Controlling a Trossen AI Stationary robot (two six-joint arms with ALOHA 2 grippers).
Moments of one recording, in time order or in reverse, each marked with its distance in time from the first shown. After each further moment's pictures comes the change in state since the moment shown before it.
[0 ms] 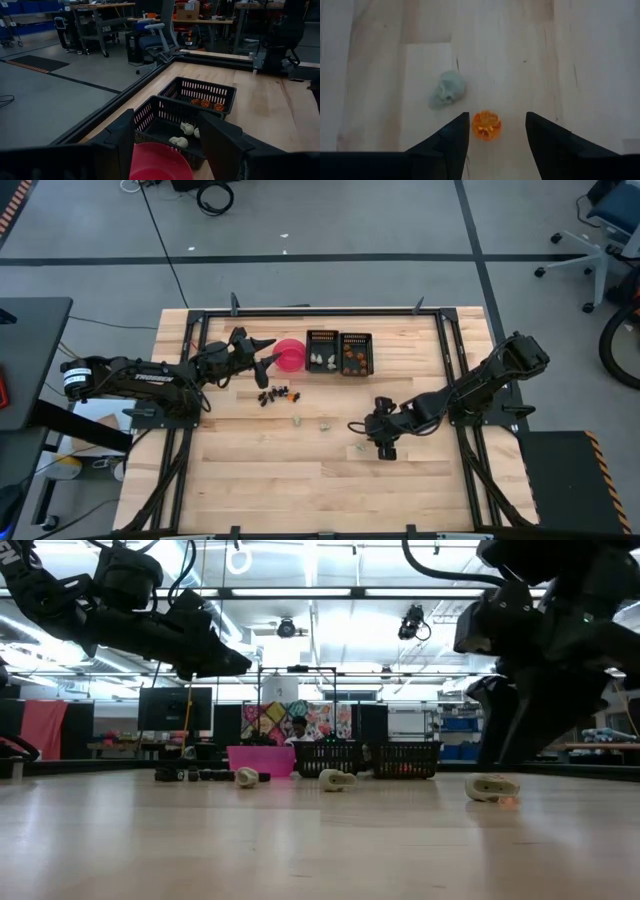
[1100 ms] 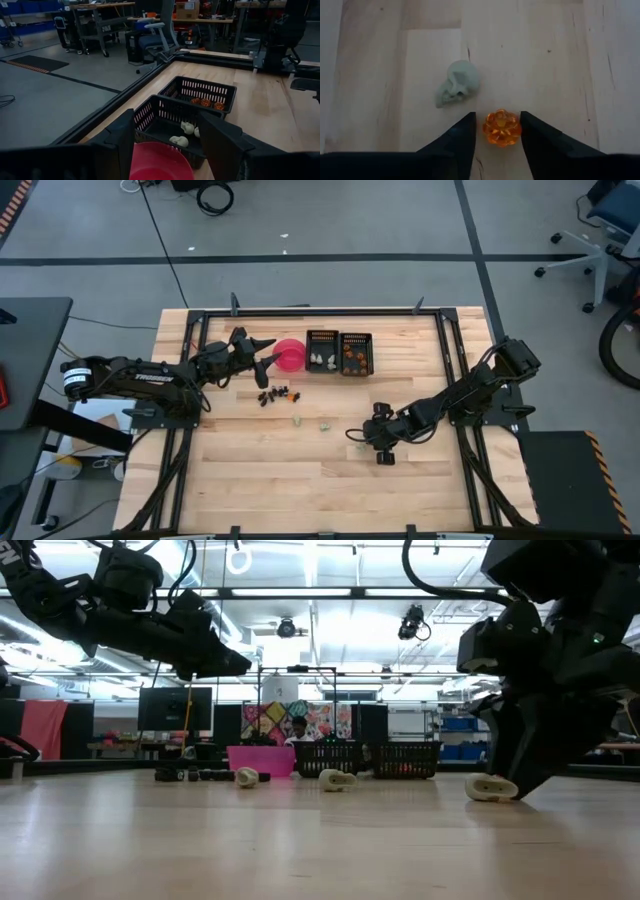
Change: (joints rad) left arm 0.000 0.000 0.000 -0.003 0.000 0.004; right arm 0.014 0.100 -0.006 0.060 0.009 0.021
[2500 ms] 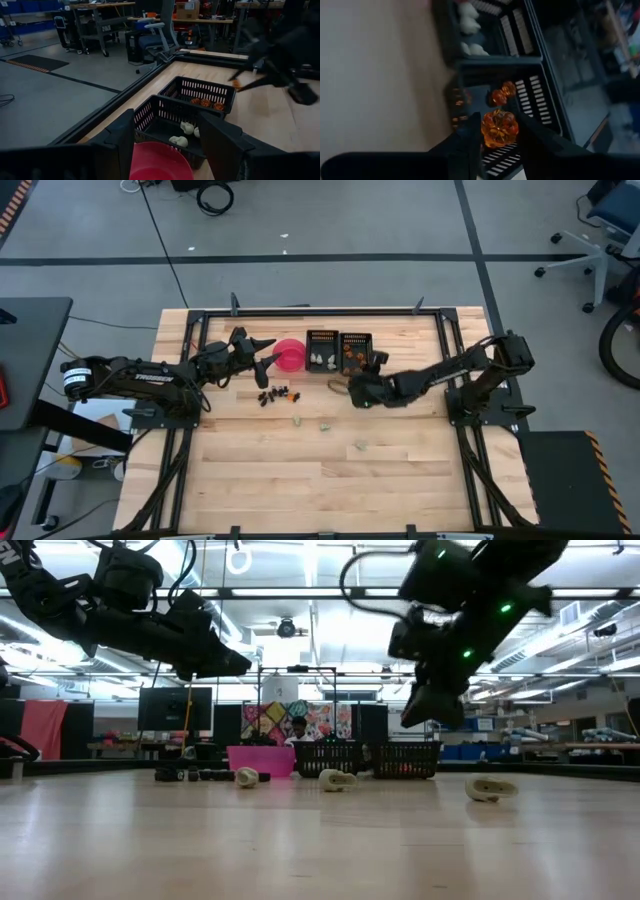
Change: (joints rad) left arm 0.000 0.000 0.000 0.000 0.000 -0.005; right arm -0.298 -0.001 0.163 -0.112 0.627 -0.351
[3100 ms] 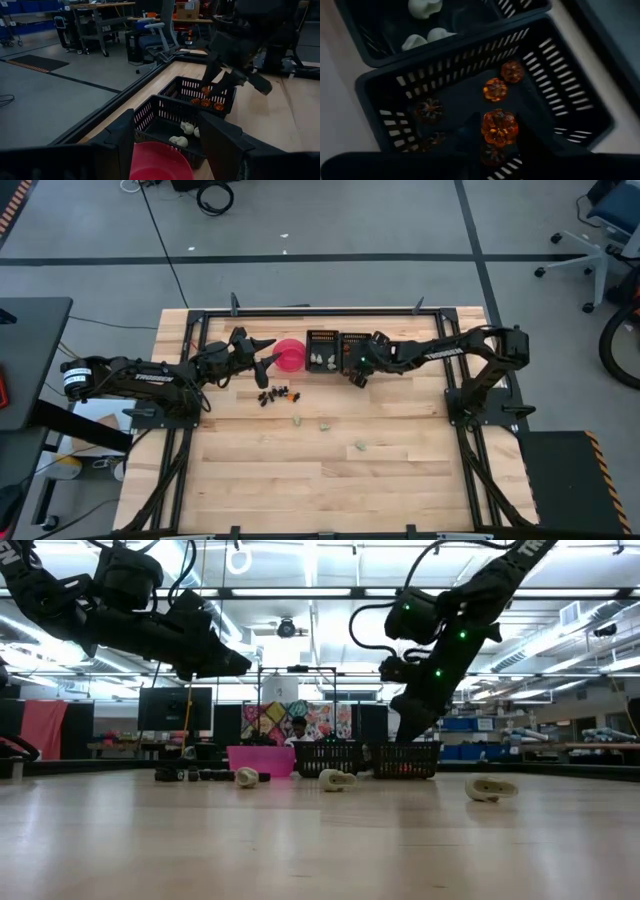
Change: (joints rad) left arm 0.000 0.000 0.000 0.000 0.000 0.001; right arm -0.347 -0.002 0.001 0.076 -0.456 0.086
